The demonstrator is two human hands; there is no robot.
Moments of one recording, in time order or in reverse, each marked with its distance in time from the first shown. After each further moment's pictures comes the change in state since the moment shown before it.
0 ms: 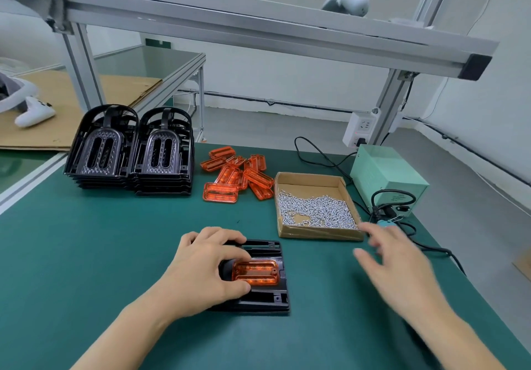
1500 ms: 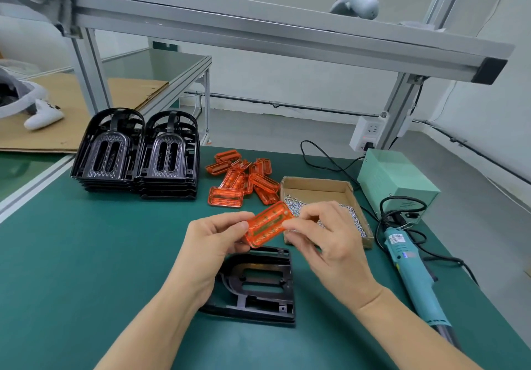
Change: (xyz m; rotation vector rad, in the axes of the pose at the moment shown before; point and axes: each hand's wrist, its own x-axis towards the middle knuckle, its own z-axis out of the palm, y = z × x) left_hand 0.028 0.025 -0.009 -1.224 0.399 -0.386; right_hand 0.034 -0.067 0.047 0.210 0.389 -0.795
